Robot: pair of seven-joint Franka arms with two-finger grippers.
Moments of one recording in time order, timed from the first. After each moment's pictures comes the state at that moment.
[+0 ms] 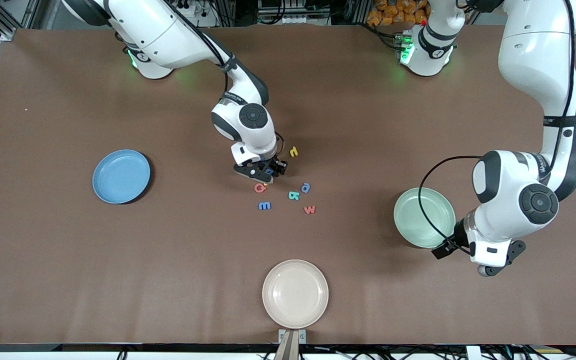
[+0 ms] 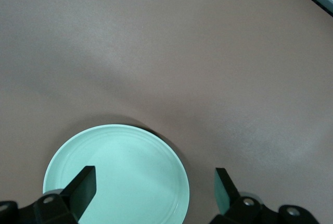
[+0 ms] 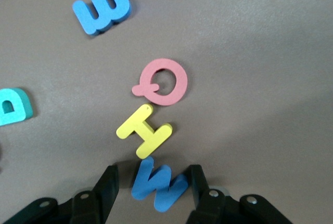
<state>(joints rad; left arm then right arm) -0.13 0.65 0.00 -1.44 -0.03 2.16 -0.71 0.50 0.66 0.28 -1.86 -0.29 2.53 1.34</state>
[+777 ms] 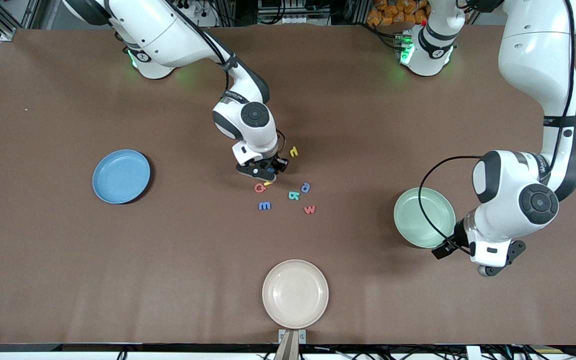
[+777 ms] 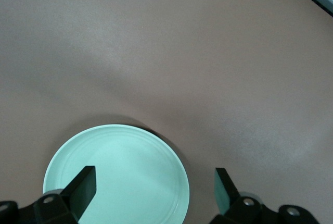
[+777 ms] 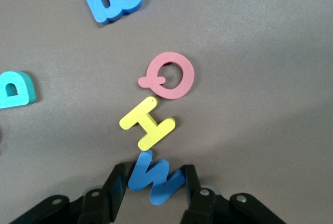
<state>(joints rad) -0.13 0.65 0.00 -1.44 -0.03 2.16 -0.71 0.50 0.66 0.29 -1.86 -0.29 2.51 1.28</state>
